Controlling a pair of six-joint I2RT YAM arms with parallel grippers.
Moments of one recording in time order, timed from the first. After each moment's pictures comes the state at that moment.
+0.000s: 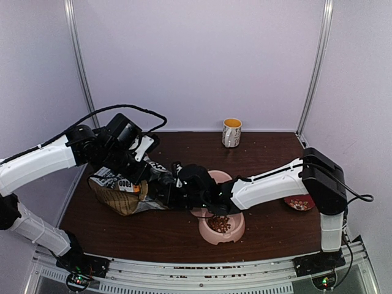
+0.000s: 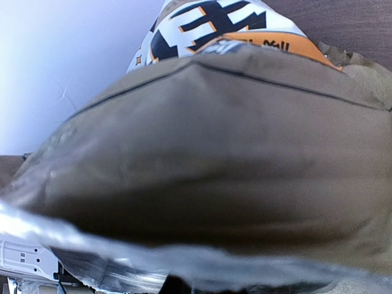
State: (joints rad) left arm -0.83 1.33 1.23 -0.85 -0.09 -0.16; right arm 1.16 2.03 1.31 0.30 0.01 1.02
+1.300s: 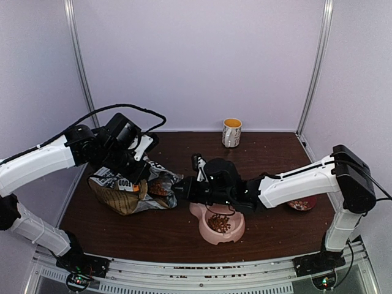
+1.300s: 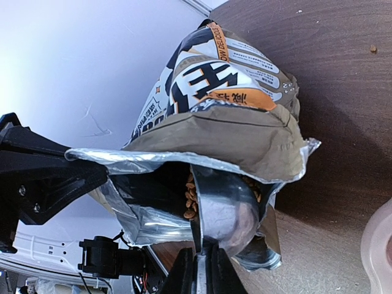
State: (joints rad) left arm -0.83 1.32 1.23 -0.85 -0.11 -0.16; right arm 1.12 1.79 1.07 0.37 0.04 1.02
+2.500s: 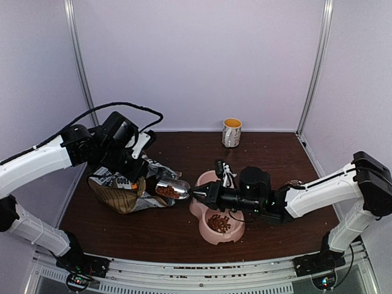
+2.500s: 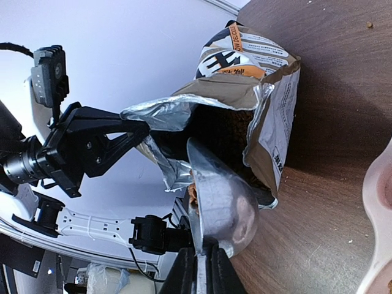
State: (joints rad) left arm -0.83 1.30 1.23 -0.85 -0.15 -0.16; right arm 1.09 1.58 0.73 0.68 -0.09 1.16
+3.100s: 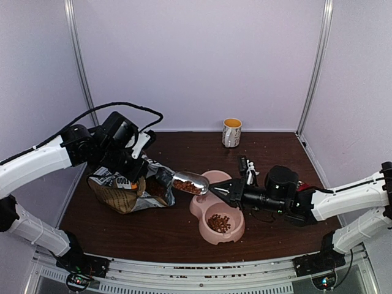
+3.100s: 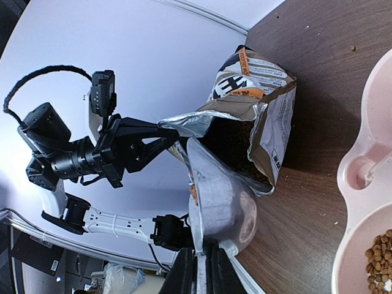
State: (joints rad) left arm -0.83 1.30 1.23 -0.85 -0.15 -0.16; right arm 1.05 1.31 0.55 0.66 -0.09 1.18
